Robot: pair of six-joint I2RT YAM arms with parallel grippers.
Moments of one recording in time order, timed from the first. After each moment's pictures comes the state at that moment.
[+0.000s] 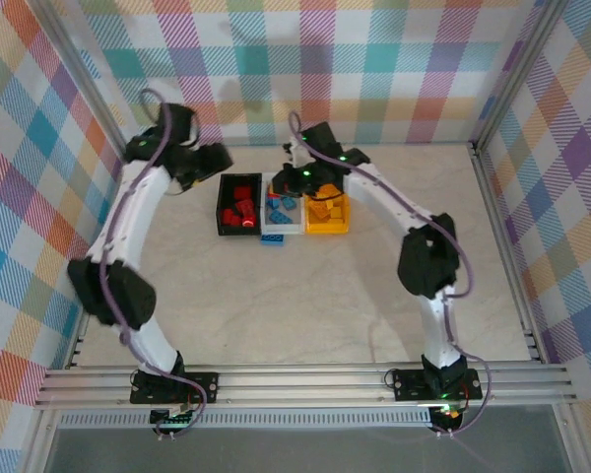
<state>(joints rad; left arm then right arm) -0.12 1.60 1.72 -1.05 0.07 -0.55 0.62 2.26 2.18 -0.68 -0.60 0.54</state>
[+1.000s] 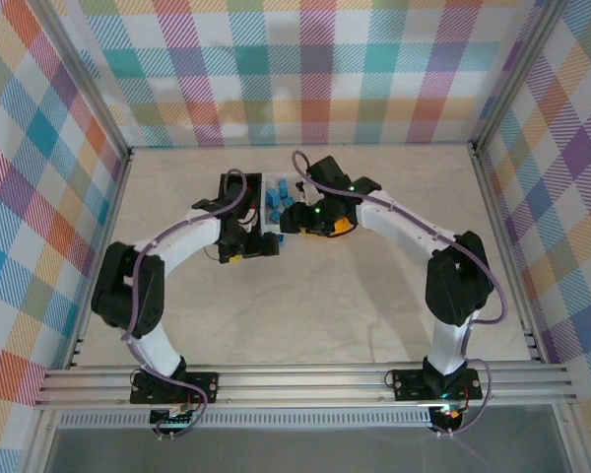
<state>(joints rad) -0.41 1.74 1.22 -0.78 0.18 -0.45 0.64 1.82 1.55 -0.73 -0.39 0.52</state>
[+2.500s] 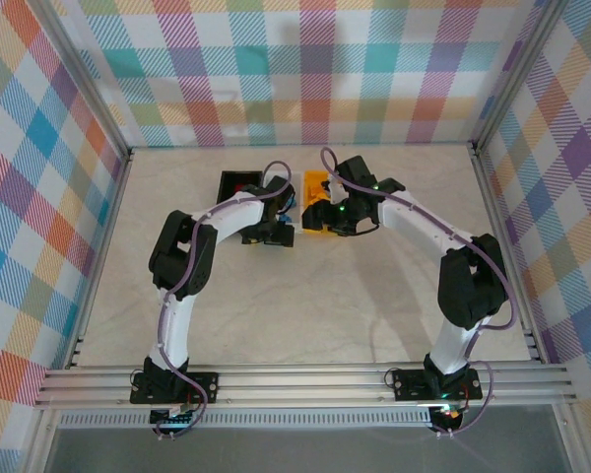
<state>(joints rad) -0.52 2.14 1.61 -0.83 -0.10 -0.43 0.52 1.76 1.44 -0.70 -0.49 0.50</state>
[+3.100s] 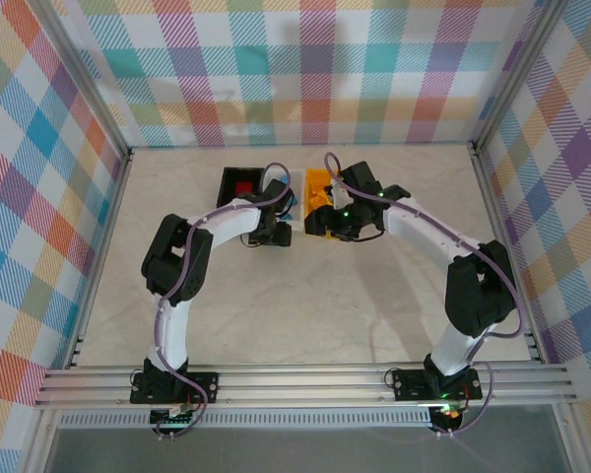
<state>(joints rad) -0.54 2.04 1.46 -0.68 -0.09 -0.43 0.52 1.70 1.34 -0.66 -0.50 0.50</state>
